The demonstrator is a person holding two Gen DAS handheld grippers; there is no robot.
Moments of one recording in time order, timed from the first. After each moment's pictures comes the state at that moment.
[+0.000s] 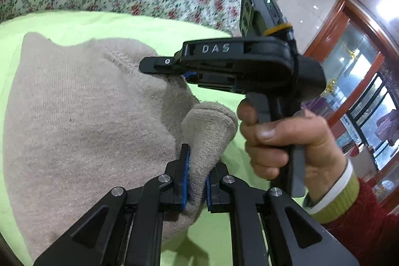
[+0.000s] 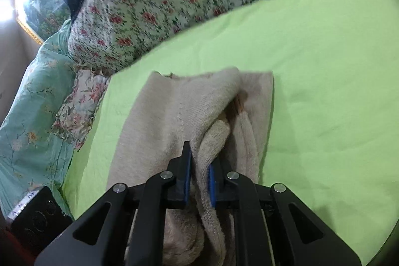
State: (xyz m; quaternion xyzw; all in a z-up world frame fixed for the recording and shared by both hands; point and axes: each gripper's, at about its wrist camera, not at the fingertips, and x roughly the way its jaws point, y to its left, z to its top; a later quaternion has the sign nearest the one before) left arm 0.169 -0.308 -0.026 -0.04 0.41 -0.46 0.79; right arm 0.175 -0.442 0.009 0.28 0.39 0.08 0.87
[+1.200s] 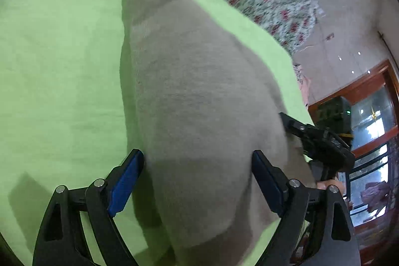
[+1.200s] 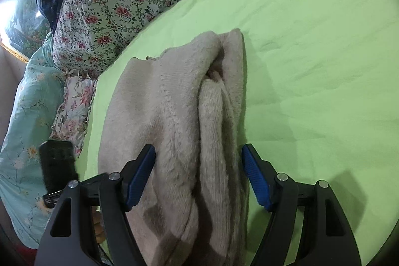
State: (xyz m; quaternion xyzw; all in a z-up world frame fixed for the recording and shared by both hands) left arm 0.290 -0.193 -0.081 -0.16 0.54 -0.34 0.75; right arm 0.157 -0.451 -0.037 0.35 0.43 0.05 0.83
